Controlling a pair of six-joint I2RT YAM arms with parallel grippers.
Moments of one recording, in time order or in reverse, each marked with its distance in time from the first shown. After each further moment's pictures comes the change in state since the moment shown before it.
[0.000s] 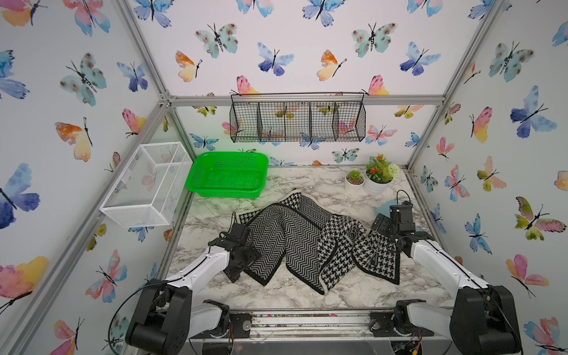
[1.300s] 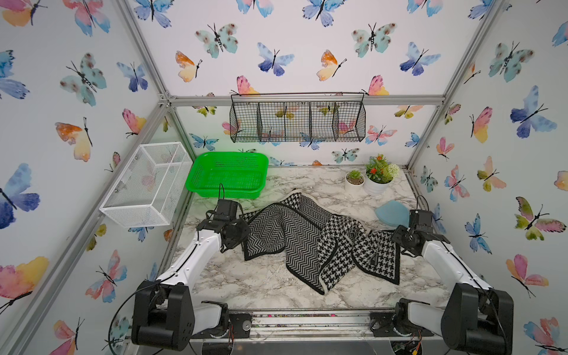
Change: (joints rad) left arm 0.172 0.018 0.281 0.023 0.056 0.270; right arm -0.252 0.032 -0.005 -0.176 -0.143 -0.065
